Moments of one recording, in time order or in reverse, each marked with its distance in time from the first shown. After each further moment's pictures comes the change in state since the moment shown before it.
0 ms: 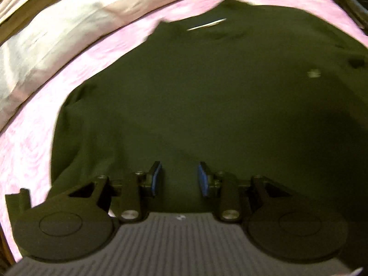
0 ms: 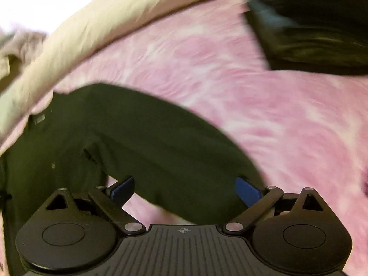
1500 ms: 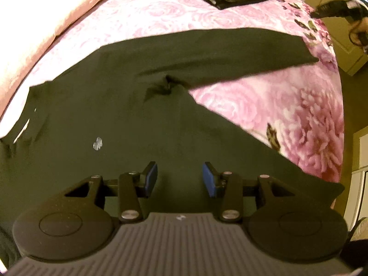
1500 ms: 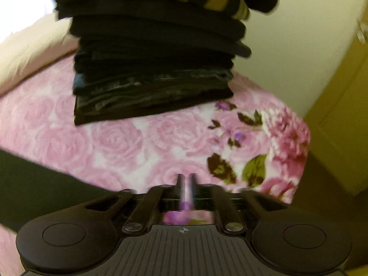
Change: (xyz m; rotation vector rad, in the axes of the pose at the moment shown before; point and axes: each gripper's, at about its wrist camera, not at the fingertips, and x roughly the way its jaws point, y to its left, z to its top) left arm -0.056 -0.234 0.068 0.405 -0.001 -0.306; right arm -0.083 -0.154 0.002 0.142 -0.223 -0.466
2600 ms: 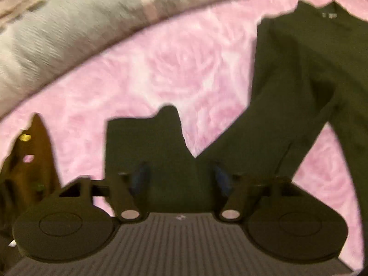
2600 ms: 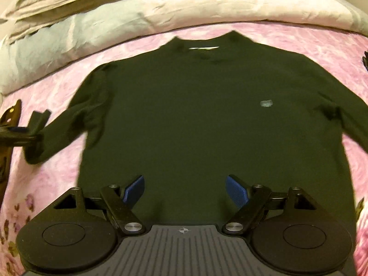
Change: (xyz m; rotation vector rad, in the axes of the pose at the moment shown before) left arm -0.085 0.364 -0.371 -0.577 0.031 0.449; right arm -0.223 0.489 -0.238 -0.481 0.222 0.571
